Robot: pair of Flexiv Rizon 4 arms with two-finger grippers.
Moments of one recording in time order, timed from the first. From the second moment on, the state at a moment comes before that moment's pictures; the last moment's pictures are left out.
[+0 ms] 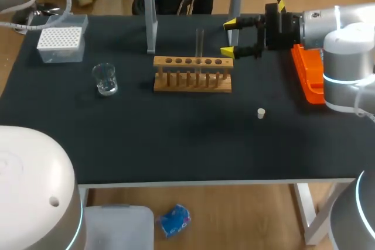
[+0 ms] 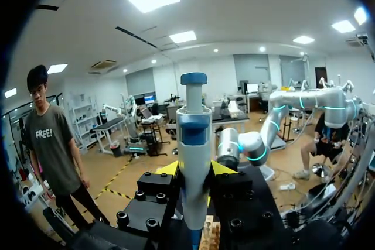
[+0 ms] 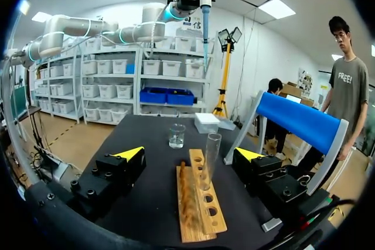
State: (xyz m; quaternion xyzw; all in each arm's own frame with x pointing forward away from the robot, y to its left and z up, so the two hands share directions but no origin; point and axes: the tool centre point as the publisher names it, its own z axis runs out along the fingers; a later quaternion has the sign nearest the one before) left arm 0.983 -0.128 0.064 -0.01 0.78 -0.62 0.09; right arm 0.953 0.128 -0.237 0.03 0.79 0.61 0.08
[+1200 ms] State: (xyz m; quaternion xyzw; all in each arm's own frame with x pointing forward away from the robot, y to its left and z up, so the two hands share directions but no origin) left arm 0.979 -0.221 0.067 -0.01 0.77 -0.64 0.05; right arm 0.953 0.128 -0.237 0.03 0.79 0.61 0.08
